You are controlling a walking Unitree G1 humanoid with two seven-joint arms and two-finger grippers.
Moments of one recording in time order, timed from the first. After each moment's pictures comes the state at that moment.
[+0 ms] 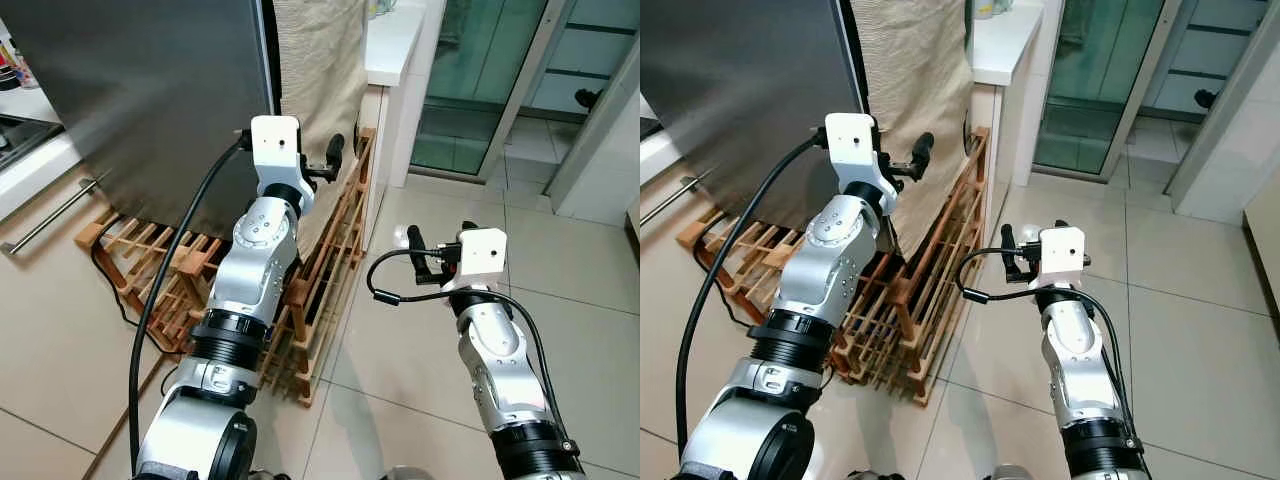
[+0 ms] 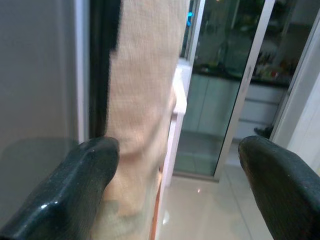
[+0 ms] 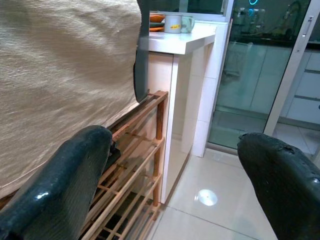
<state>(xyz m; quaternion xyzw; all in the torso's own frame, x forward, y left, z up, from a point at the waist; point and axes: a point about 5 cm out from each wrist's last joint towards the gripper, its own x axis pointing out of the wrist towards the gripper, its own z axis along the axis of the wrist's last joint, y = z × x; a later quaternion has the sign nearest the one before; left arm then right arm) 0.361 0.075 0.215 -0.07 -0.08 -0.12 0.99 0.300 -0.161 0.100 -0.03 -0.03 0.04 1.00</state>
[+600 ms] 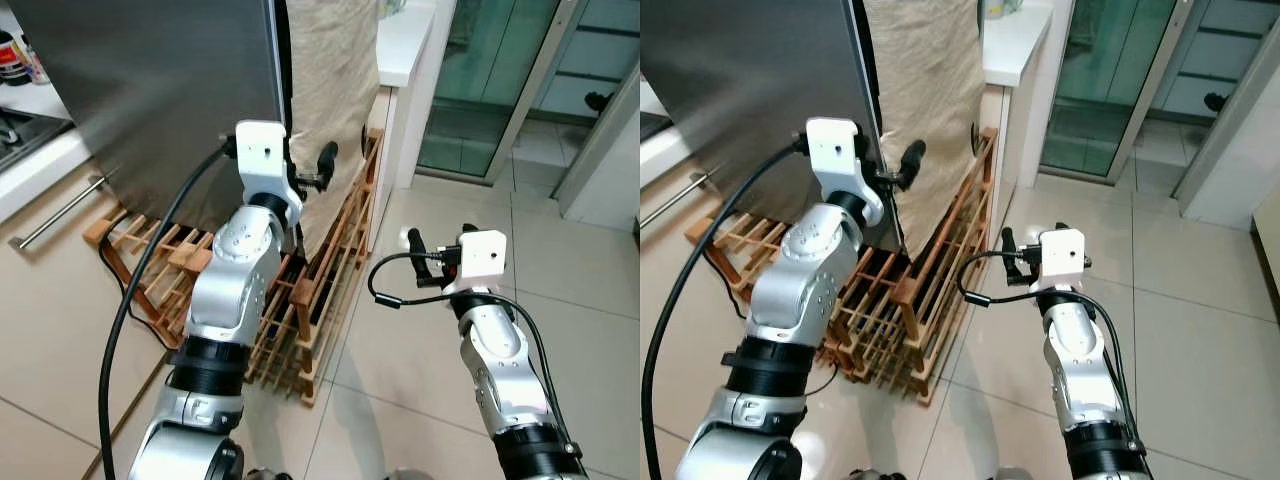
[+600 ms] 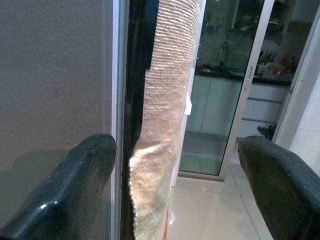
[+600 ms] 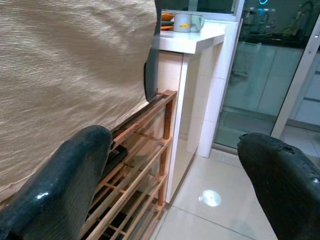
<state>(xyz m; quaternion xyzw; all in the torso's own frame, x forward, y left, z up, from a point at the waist) 0.346 0.084 0.214 -0.06 -0.07 -0.12 0.99 0.299 -0.160 0.098 -0.03 -0.03 0.05 1.00</state>
